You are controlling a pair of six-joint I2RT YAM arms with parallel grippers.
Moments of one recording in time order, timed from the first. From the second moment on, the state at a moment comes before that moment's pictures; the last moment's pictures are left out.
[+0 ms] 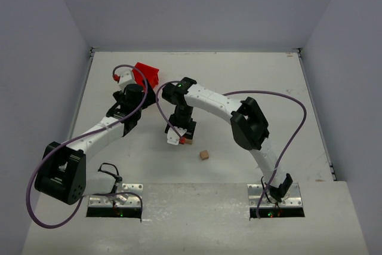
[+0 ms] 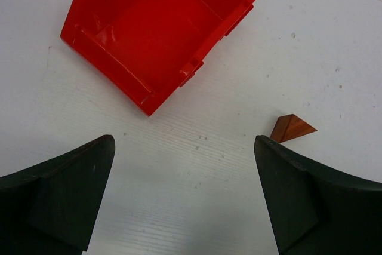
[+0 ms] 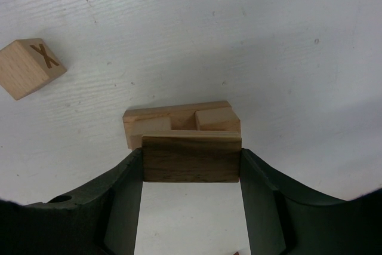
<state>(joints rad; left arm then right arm) -0.31 1.27 0.69 0.05 -0.44 -0.57 0.87 2.25 1.93 -1.36 -0.46 -2.09</state>
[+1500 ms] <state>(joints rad) -0.31 1.30 0.70 0.05 -0.42 -0.57 0.87 2.21 1.88 -1.35 -0.45 -2.09</state>
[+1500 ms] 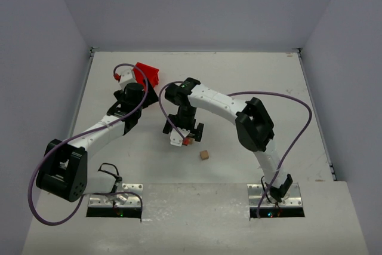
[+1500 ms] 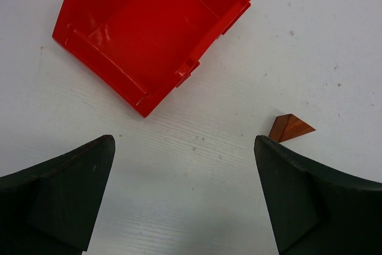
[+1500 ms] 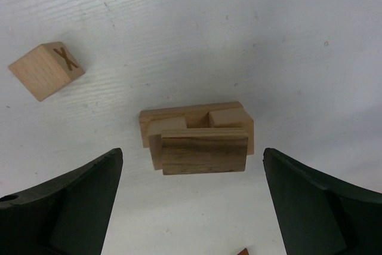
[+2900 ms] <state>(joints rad) -0.29 1.17 0.64 0.07 -0.40 -0.63 0.89 1.74 1.07 -0.19 -0.22 -0.30</state>
